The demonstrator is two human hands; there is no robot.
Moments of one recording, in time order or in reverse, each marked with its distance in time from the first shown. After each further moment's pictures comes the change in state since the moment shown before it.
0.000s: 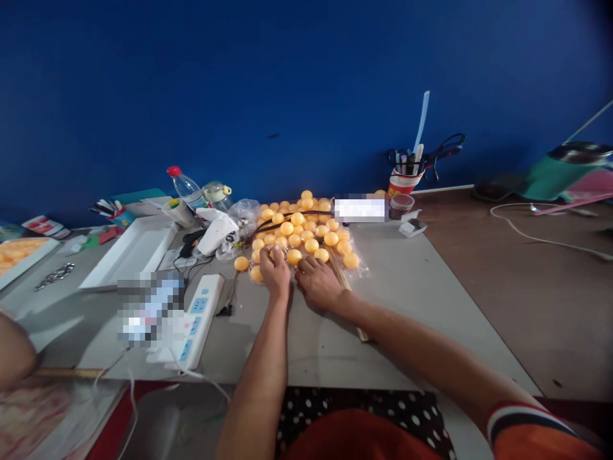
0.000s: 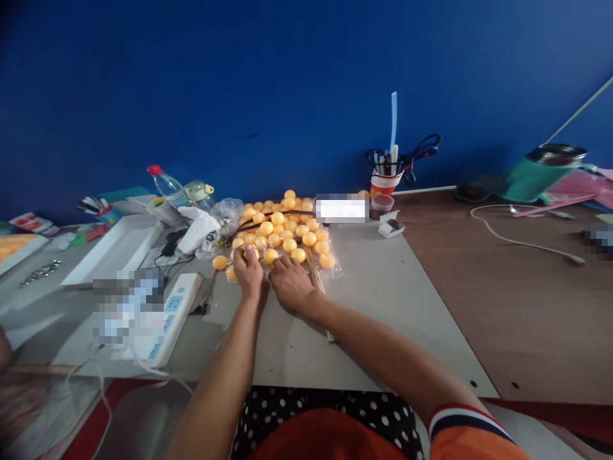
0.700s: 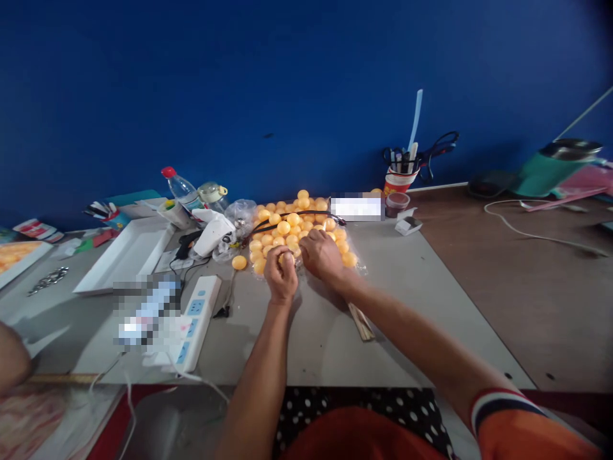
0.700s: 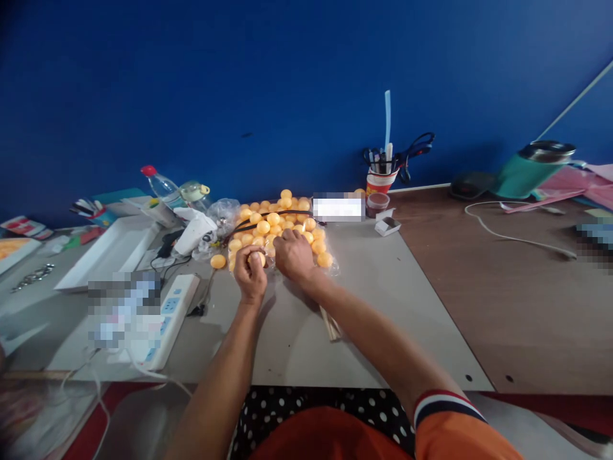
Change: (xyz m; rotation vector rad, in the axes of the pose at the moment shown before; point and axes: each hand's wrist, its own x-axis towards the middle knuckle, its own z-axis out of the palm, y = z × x) left_hand -0.016 0.026 -0.013 -0.085 -0.169 0.347; right_hand 0.028 0.031 -0.023 0.073 0.246 0.263
